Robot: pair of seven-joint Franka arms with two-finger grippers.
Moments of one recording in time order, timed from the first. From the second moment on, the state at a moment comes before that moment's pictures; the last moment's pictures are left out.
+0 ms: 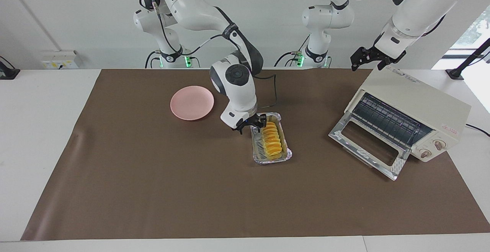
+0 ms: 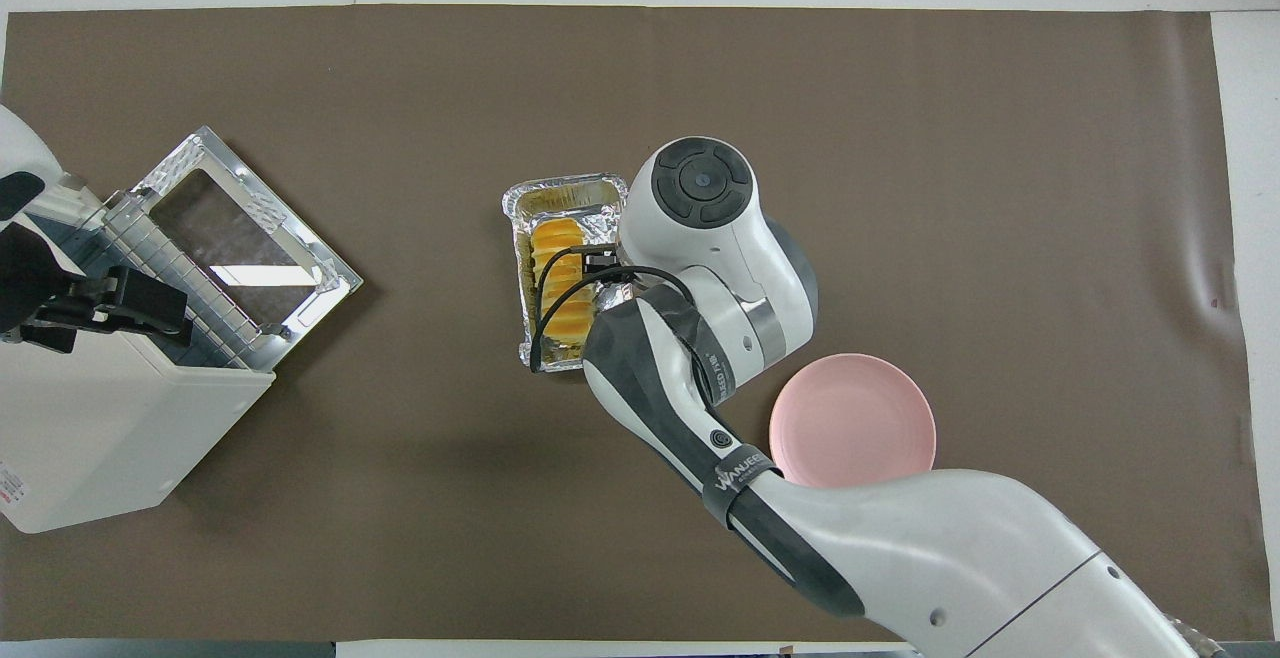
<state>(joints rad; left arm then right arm) -0.09 -0.05 -0.02 -1.63 -0.03 1.36 -0.07 0.49 0.49 0.07 -1.57 0.09 2.09 0.51</state>
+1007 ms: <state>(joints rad) -0.14 0.03 -0.05 -1.54 -0.03 1.52 -0.07 0.09 0.07 0.06 -1.61 0.04 1.62 0.12</state>
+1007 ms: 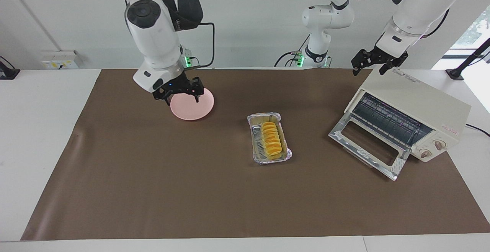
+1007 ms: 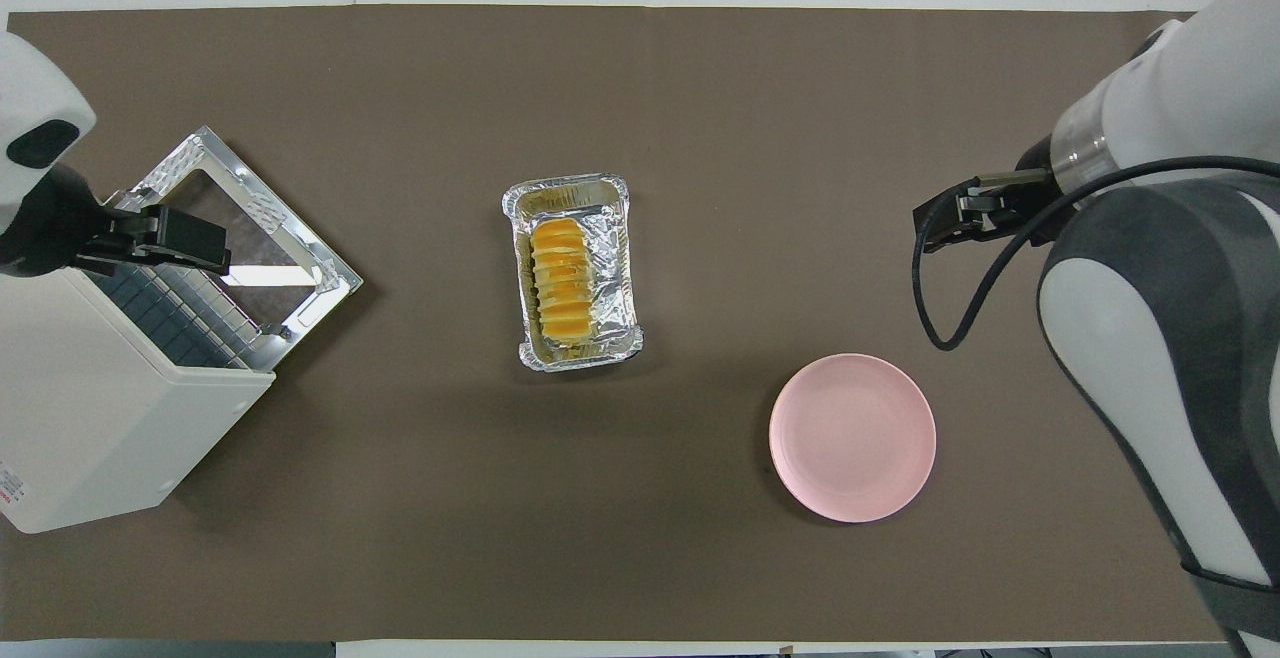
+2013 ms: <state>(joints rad) -0.63 0.67 0.00 -1.10 -0.01 1.78 -0.53 -0.04 0.05 0.06 -1.64 -0.03 1.56 0.04</state>
